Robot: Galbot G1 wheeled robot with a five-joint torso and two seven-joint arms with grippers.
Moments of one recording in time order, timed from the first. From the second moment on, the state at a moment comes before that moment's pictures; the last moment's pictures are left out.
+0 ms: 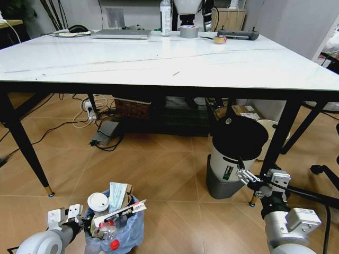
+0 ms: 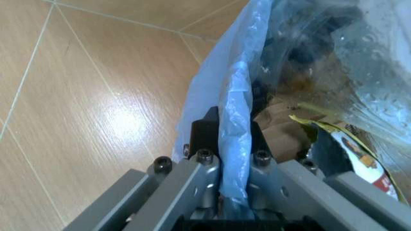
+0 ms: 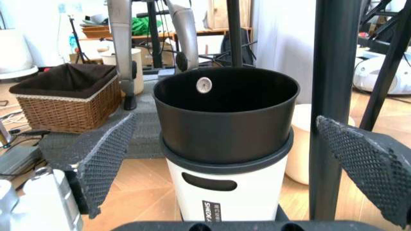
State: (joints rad) left arm 1.65 -1.04 -0.73 -1.93 -0.82 0.72 -0.17; right arm -1.77 1.43 0.56 2.48 0.18 -0.25 0.22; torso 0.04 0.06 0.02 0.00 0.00
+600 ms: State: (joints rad) left arm 1.66 -1.05 -0.74 -1.91 -0.78 0.71 -0.15; right arm -1.77 1.43 0.56 2.48 0.18 -0.25 0.22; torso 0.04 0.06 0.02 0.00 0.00
